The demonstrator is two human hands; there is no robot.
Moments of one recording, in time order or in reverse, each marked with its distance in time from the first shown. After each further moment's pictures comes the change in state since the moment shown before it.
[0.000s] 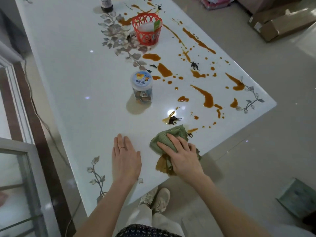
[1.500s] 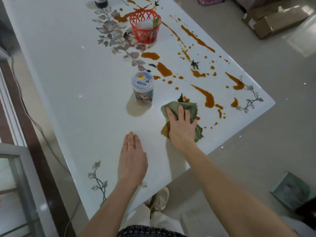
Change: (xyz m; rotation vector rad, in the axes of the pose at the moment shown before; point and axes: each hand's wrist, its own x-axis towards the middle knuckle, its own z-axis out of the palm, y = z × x) left_hand 0.015 0.006 -0.005 0.021 -0.039 0.168; right_hand 0.107 -0.004 -0.030 -0.068 -0.164 0.464
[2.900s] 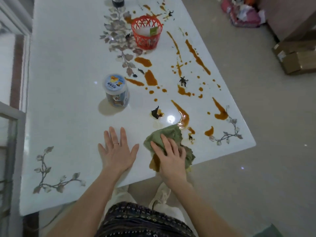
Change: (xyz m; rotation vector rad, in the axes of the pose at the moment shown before) left_hand 0.039 0.121 0.030 -0.035 -0.150 -0.426; right_hand -0.021 0.156 0.019 0.103 0.184 -0.541
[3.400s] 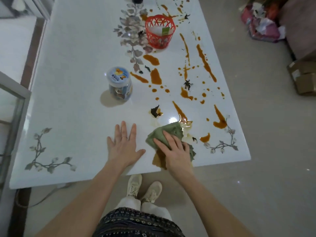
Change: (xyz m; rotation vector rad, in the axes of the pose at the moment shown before) left_hand -0.013 0.043 0.003 0.015 -0.070 0.050; right_hand 0.017 0.059 -0.020 -0.017 -0.064 -0.224
